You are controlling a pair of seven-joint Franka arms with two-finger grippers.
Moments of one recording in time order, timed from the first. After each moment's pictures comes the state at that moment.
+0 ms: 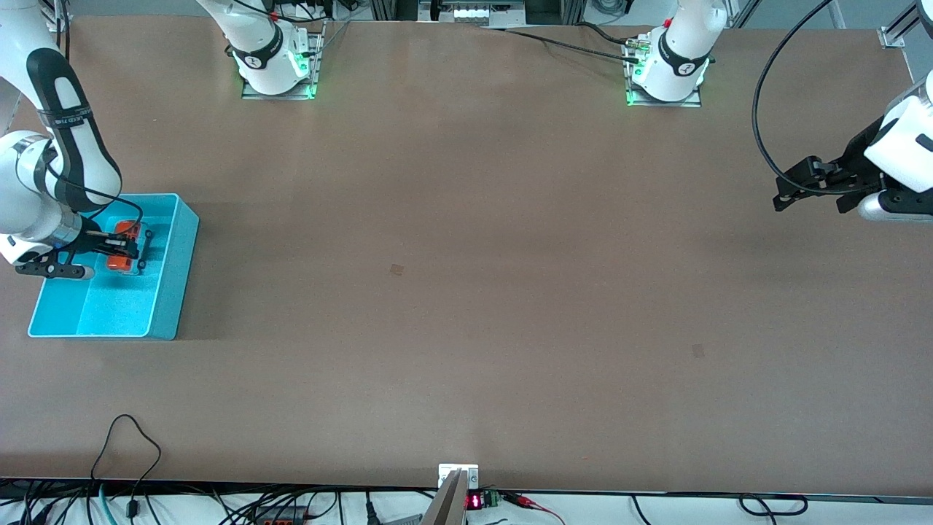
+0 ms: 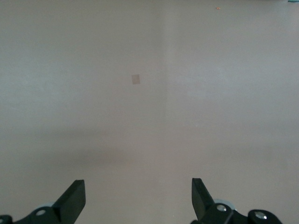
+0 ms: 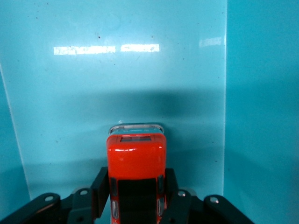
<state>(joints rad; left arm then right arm) 0.01 0.04 -0.05 -1.59 -0.04 1.67 -0.04 -0.32 0.44 -0.09 -2.04 -0.08 2.46 -0.28</state>
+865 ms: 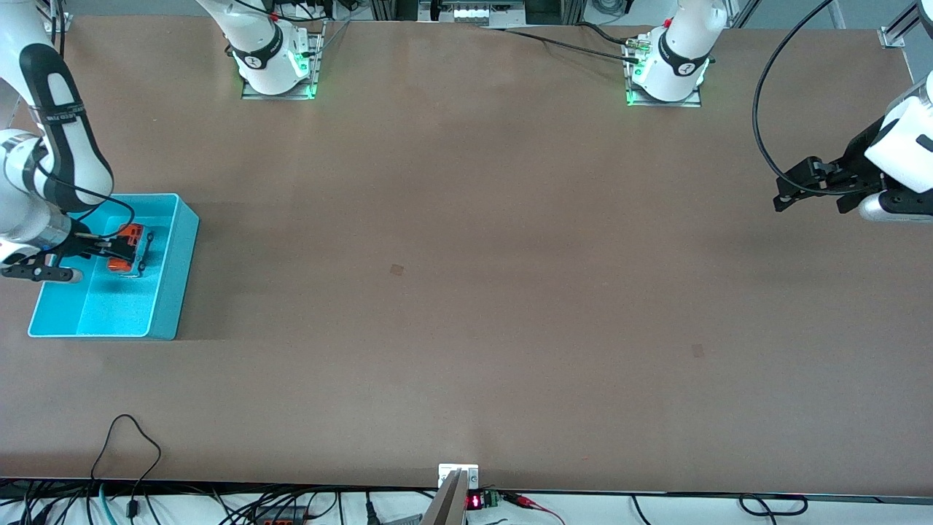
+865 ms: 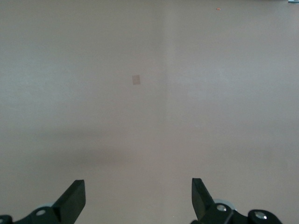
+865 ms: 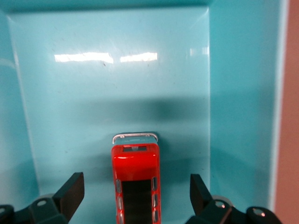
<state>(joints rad) 0.02 0.04 -0.05 -1.59 -0.04 1.68 -0.04 -0.32 0.40 -0.08 -1.98 -0.08 2.39 -0.29</state>
